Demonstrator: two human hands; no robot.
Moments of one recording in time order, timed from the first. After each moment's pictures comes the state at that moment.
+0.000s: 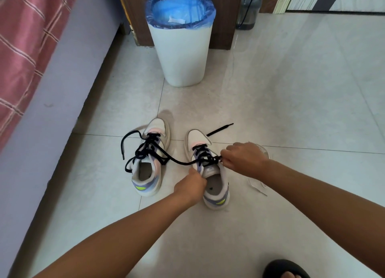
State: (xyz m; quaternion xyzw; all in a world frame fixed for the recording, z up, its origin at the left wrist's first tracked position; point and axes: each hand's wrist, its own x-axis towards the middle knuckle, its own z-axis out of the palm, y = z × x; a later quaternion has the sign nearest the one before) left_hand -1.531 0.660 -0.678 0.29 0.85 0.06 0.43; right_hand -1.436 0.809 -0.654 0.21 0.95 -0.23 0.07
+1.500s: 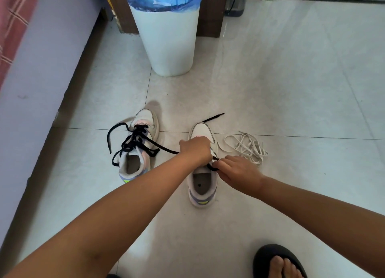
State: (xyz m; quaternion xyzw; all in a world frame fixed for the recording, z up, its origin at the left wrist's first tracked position) left_hand -1.541 0.731 -0.650 0.47 0.82 -0.05 0.32; right_hand -1.387 0.782 -0.701 0.02 0.98 -0.10 -0.18
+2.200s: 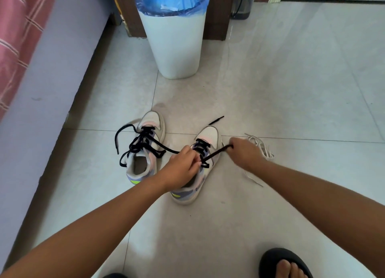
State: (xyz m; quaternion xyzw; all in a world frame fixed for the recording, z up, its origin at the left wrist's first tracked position) left_hand -1.568 0.653 -0.660 0.53 0.76 0.15 0.34; right_hand -1.436 0.807 -0.678 0.45 0.85 -0.22 0.15
